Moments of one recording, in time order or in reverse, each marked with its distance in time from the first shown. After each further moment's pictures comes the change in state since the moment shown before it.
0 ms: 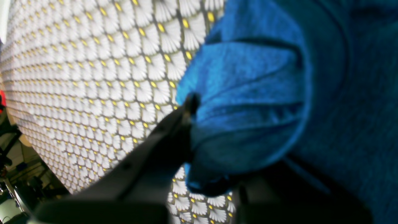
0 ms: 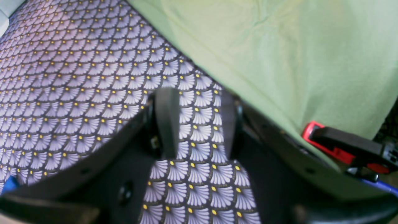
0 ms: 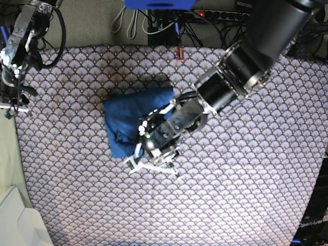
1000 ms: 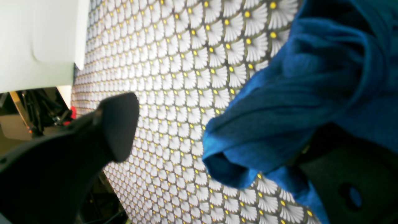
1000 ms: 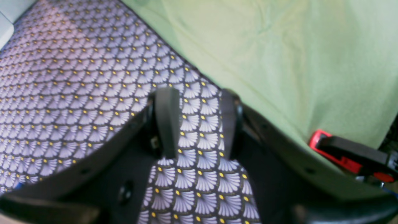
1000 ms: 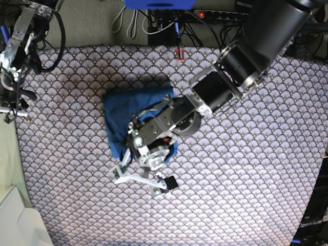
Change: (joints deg) left arm -0.3 1.6 -0.1 7.7 10.8 -0.2 0.9; right arm 1.4 0.0 0.0 0.0 -0.2 0.0 0.1
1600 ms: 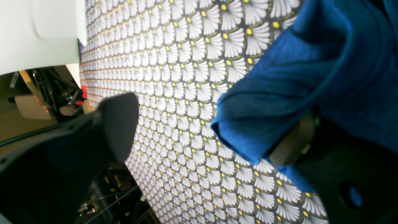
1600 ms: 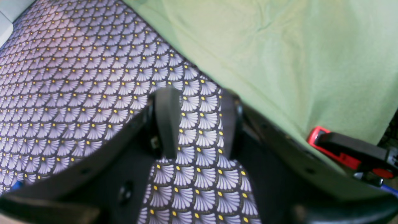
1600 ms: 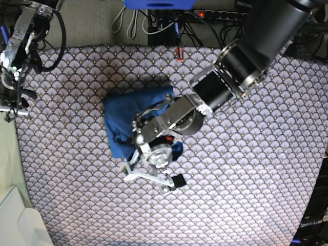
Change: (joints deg) left arm 0.4 -0.2 0.0 -3.8 4.9 -0.2 1.8; right arm -0.2 -0.2 0.0 0.0 0.0 0.0 -0.1
